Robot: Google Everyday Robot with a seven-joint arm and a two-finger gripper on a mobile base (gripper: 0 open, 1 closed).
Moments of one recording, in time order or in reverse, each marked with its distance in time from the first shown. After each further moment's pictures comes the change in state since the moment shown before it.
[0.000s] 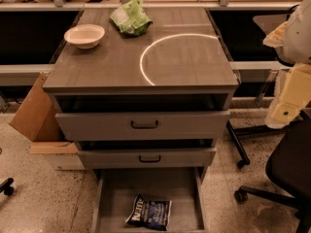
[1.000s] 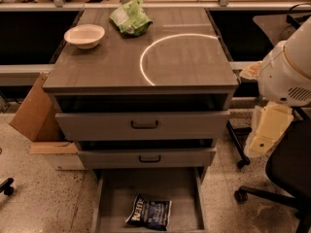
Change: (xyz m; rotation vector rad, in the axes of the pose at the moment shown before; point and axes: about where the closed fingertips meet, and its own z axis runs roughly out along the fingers) arm -0.011 0.036 0.060 -0.077 -0.079 -0.038
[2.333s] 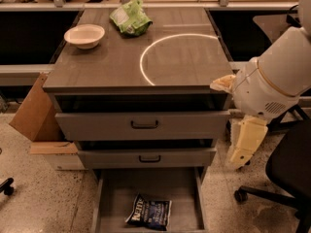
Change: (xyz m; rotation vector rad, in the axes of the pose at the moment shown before) arm -0.037 0.024 0.033 -0.092 -0.132 -0.154
